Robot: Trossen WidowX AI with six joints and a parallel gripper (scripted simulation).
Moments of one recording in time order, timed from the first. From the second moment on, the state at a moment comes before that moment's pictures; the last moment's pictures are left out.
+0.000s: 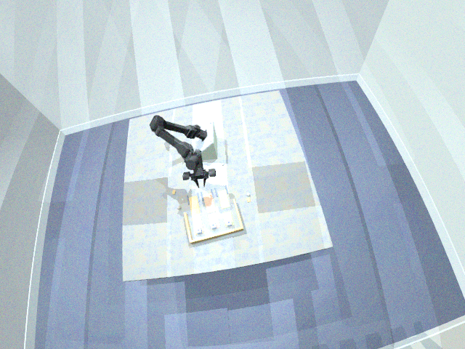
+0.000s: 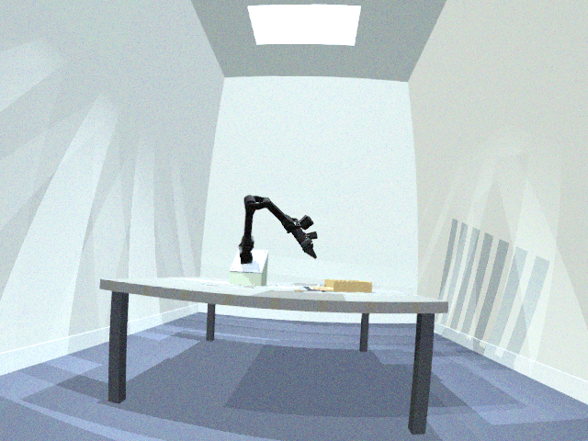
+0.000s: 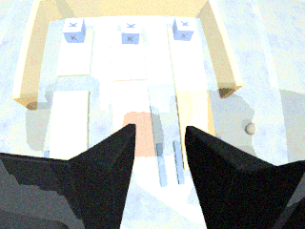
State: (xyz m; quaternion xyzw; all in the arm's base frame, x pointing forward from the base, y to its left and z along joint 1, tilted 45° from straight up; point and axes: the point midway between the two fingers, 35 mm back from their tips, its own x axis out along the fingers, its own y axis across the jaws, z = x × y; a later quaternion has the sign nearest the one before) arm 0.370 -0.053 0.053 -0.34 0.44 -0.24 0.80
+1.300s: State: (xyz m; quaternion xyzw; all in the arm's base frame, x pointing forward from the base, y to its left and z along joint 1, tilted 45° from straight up) arm 0.377 -0.194 0.050 -0.25 0.69 -0.30 0.61
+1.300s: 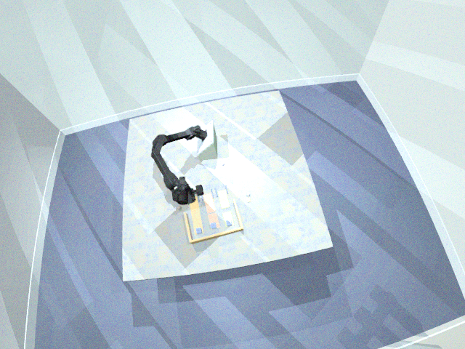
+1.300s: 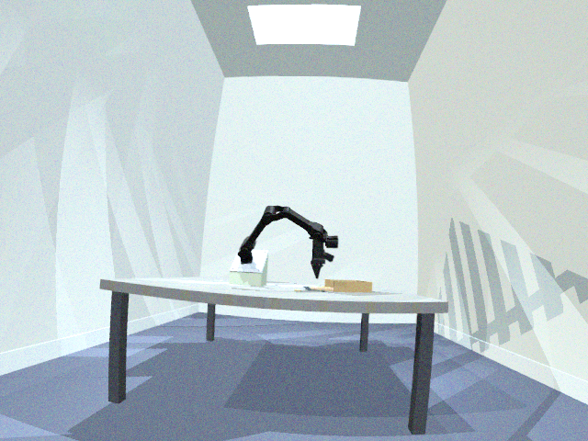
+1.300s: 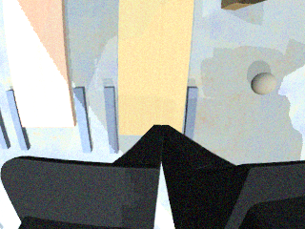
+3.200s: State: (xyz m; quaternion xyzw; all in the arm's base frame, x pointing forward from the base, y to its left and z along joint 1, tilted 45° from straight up) arm 0.367 -0.229 0.012 -0.25 0.70 -0.30 0.61
